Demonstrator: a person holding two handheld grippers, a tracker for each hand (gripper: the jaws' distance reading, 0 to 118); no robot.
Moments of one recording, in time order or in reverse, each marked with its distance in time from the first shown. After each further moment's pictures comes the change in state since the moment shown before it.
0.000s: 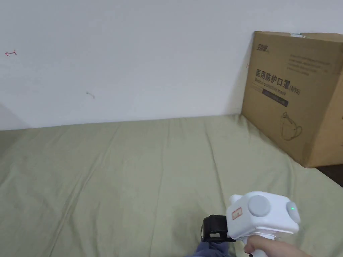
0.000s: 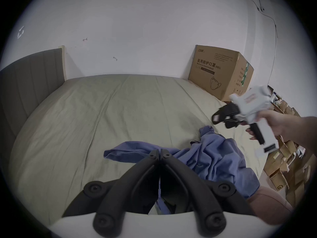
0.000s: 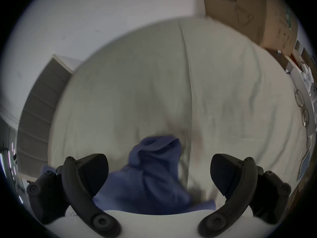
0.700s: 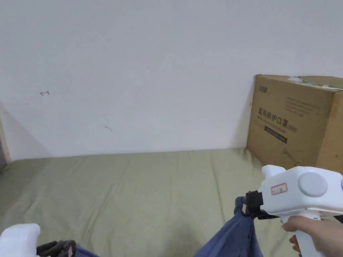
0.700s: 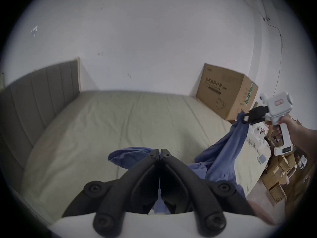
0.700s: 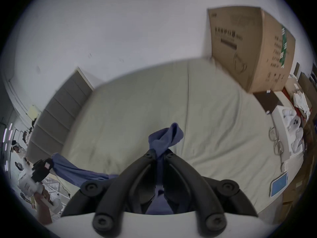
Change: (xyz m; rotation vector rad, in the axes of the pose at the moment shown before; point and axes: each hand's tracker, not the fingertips) left arm -0.028 0.105 0.097 0.133 0.073 0.037; right arm -0.006 -0.019 0.254 0.418 0.127 0.144
